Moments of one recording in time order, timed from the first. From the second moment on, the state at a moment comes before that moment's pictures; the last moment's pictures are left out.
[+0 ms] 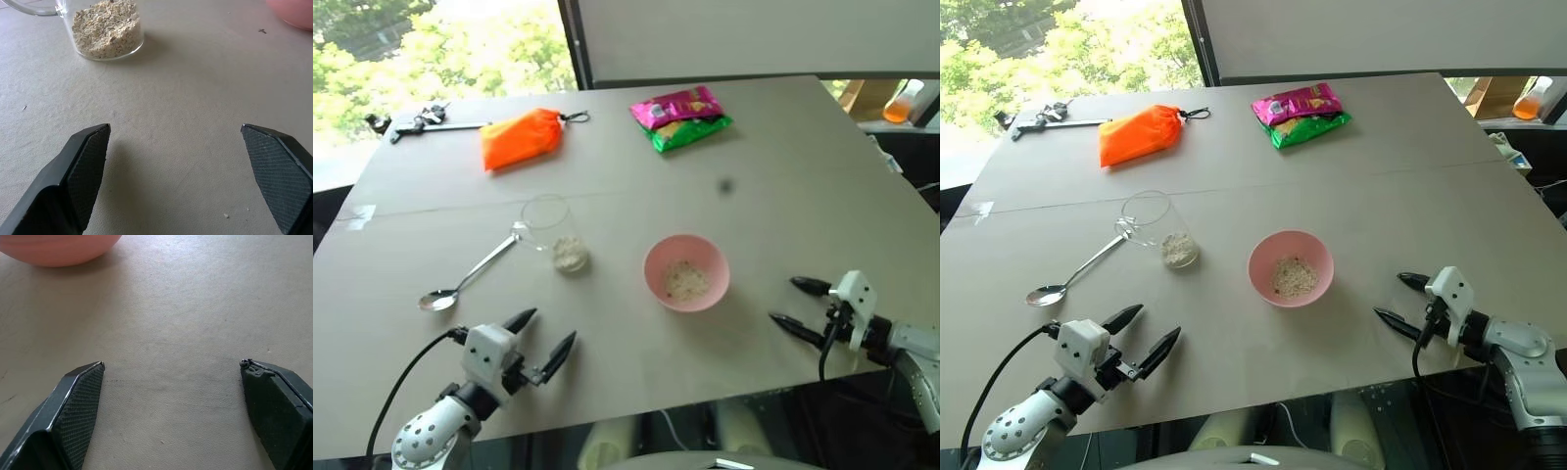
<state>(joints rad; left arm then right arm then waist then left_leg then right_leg) 0.54 0.44 0.24 -0.36 -0.32 -0.01 -0.65 0.10 -0.66 -0.14 -0.02 0.37 0.06 1.00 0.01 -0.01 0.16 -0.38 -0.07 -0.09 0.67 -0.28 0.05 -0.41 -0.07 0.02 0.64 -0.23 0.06</state>
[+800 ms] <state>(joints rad) 0.57 0.43 0.25 -0.35 -0.36 -0.01 -0.66 0.06 -0.64 -0.13 0.04 0.37 0.02 1.04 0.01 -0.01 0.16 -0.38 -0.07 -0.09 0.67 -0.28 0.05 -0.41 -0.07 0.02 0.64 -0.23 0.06</state>
